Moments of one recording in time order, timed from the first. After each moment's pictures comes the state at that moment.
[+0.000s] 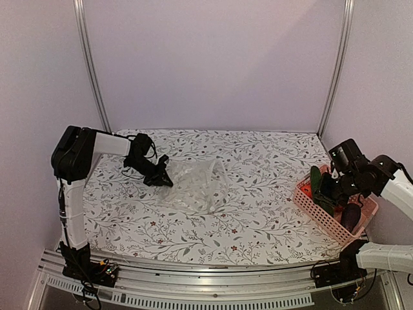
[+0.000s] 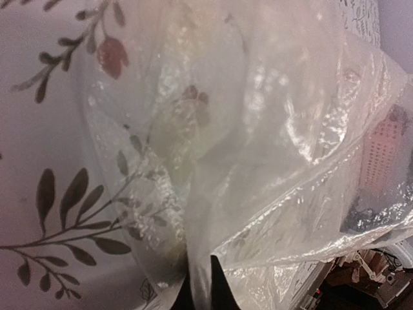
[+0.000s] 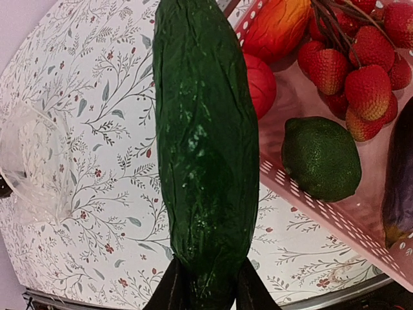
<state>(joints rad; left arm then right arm) -0.28 2.17 1.41 -0.54 0.69 -0.28 0.50 0.90 0.87 -1.02 0.11 0.88</state>
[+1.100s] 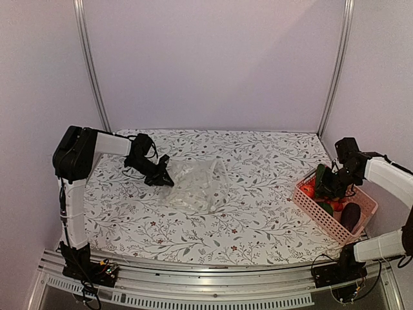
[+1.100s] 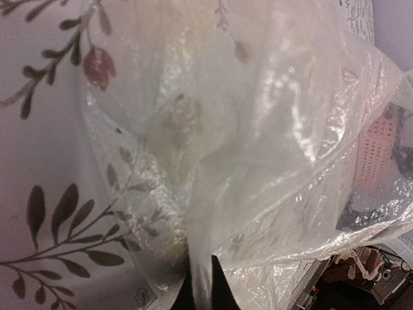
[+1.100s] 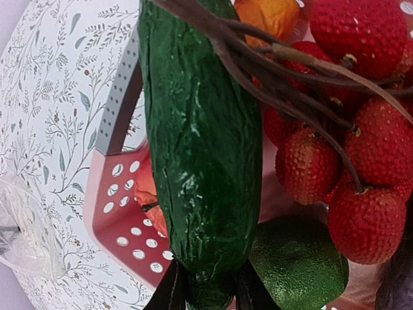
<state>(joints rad) -0.28 2.19 1.42 -0.54 0.72 -0.28 0.05 1.22 0.82 -0.72 -0.13 0.64</state>
